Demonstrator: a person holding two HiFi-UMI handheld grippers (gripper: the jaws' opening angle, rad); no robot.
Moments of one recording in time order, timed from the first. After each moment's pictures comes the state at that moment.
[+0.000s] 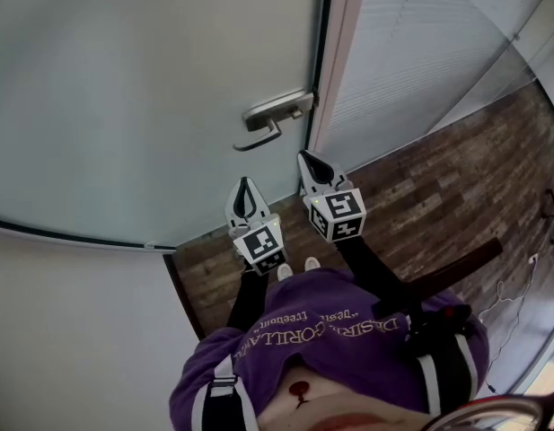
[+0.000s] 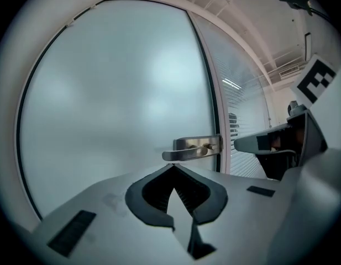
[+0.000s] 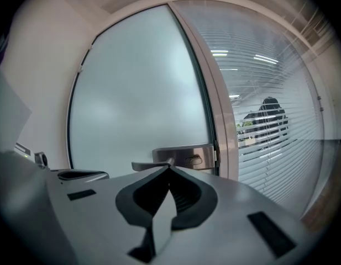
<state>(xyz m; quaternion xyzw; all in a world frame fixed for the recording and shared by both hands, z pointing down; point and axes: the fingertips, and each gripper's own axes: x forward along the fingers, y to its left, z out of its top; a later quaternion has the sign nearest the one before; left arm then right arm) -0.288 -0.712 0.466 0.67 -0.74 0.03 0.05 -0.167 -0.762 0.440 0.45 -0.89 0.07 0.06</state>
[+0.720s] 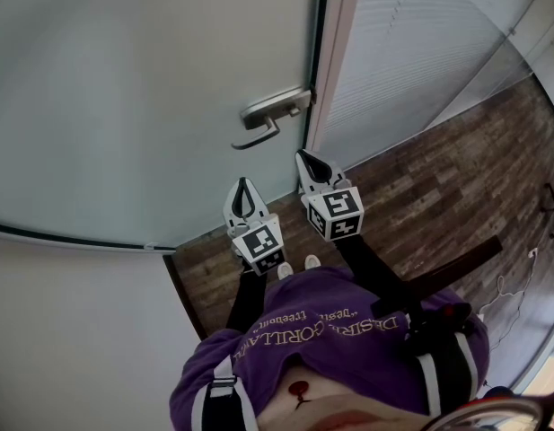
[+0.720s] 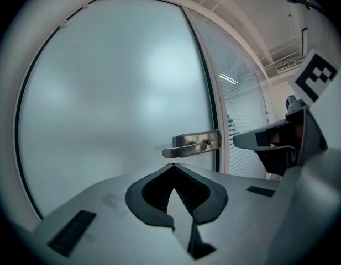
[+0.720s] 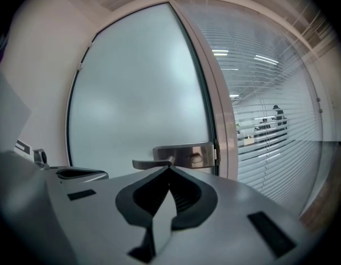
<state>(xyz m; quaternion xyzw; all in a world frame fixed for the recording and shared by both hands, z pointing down) -0.289 -0.709 0.469 0.67 -0.74 0.06 0.04 -0.168 -0.758 0.443 0.46 -0.88 0.07 0.07</state>
